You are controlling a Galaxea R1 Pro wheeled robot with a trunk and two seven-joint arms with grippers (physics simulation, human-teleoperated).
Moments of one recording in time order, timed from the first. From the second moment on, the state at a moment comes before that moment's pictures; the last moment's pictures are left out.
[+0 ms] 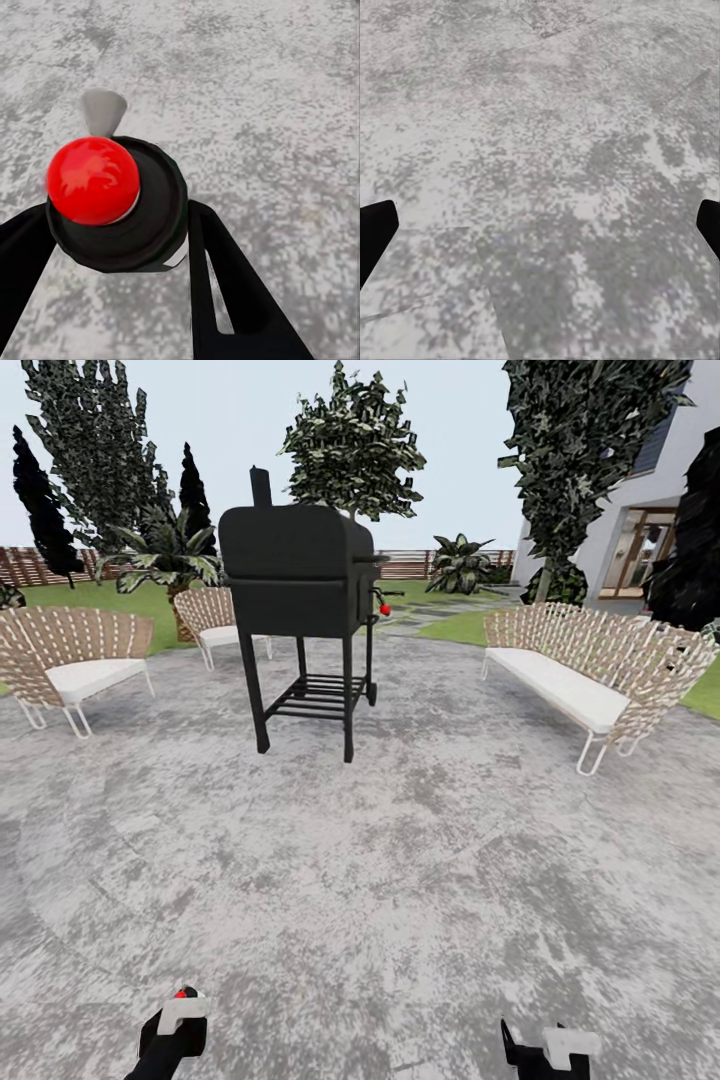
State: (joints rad) left arm -0.35 0.12 0.05 -0.32 0.01 -0.43 -0.06; right arm -0.15 -0.08 -0.08 -0.59 0.00 -0.40 0.00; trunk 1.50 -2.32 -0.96
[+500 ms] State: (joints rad) left arm -0.35 0.12 0.05 -0.32 0.01 -0.43 -0.05; right arm -0.15 -0.08 -0.08 -0.59 0.00 -0.40 0.00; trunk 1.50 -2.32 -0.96
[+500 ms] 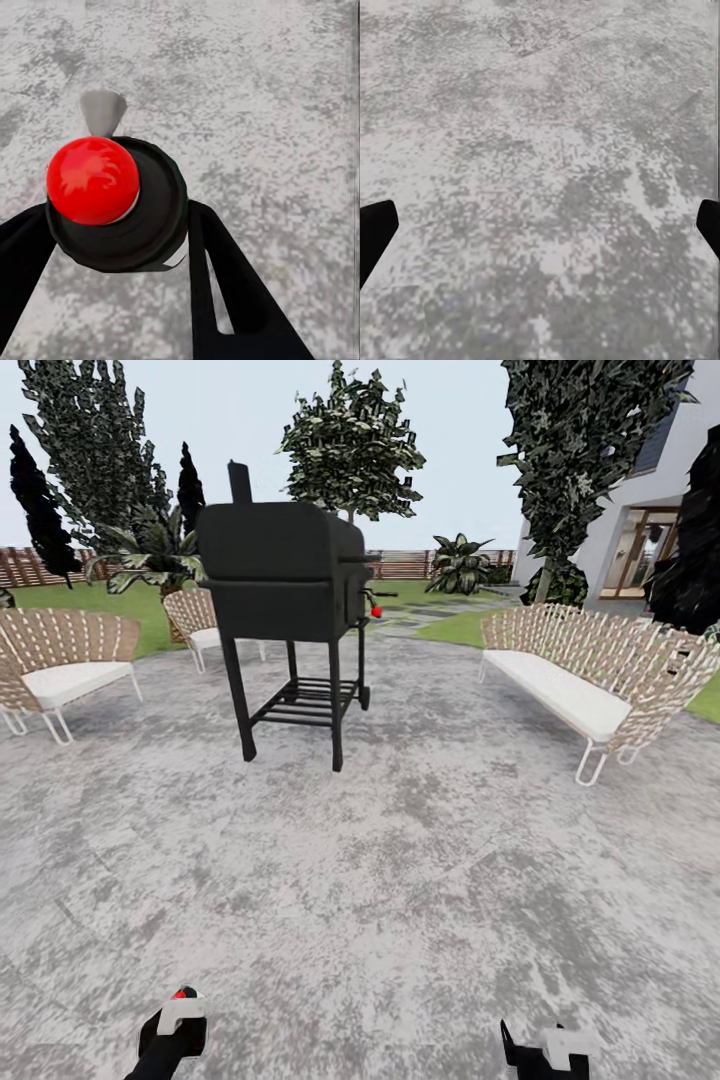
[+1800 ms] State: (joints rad) left arm -0.35 0.12 0.05 -0.32 0.01 -0.43 -0.05; right arm -0.15 -0.08 -0.08 -0.59 0.00 -0.40 0.00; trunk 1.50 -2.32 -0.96
